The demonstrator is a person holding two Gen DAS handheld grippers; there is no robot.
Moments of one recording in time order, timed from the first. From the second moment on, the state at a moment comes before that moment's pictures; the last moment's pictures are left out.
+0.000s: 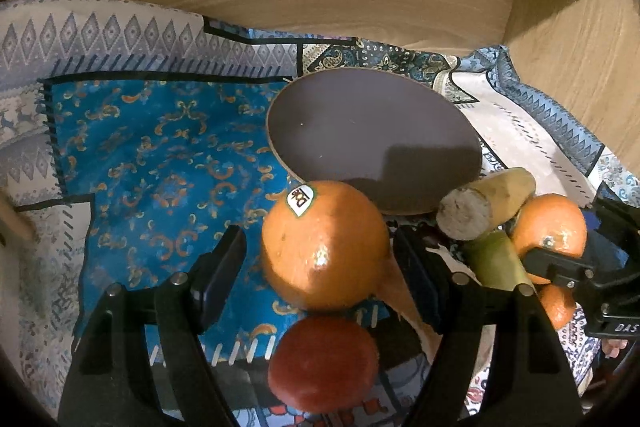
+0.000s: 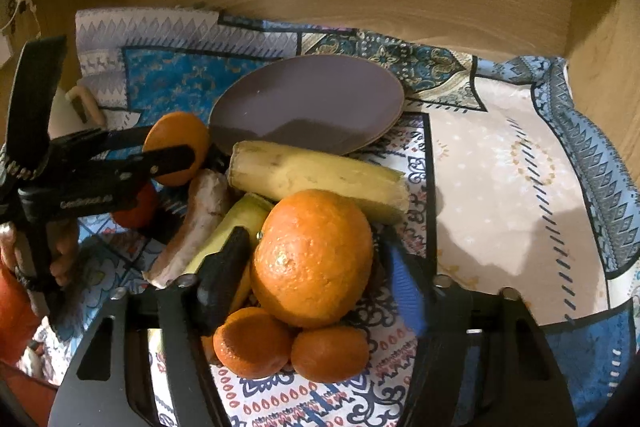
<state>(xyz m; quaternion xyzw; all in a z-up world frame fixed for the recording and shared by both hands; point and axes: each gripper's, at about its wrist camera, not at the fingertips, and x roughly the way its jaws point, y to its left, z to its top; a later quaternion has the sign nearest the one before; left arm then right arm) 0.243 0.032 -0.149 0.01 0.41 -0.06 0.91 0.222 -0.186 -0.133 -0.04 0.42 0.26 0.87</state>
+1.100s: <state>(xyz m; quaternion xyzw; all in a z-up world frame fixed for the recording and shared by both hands) 0.217 0.034 -0.106 0.01 0.34 -0.04 0.94 0.222 -0.188 -0.074 -0.06 0.32 0.24 0.91</state>
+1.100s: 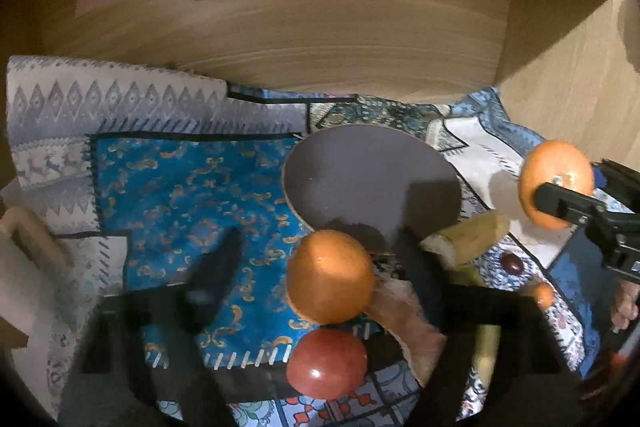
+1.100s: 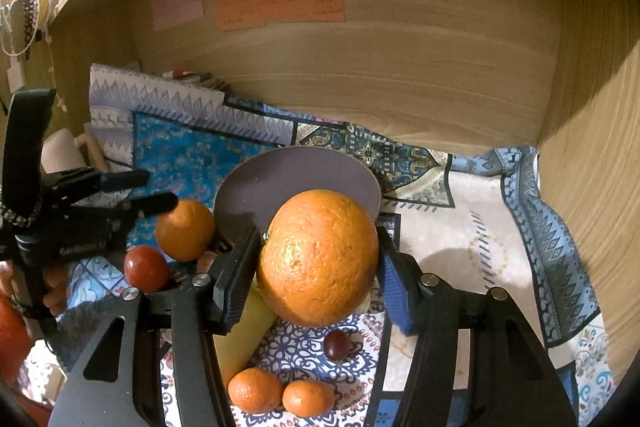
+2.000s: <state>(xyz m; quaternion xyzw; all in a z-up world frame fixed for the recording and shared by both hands) 0.254 0.047 -0.151 -0.05 0.43 -0.07 0.90 0.233 -0.194 -0.082 -0.06 0.33 0.24 0.91</state>
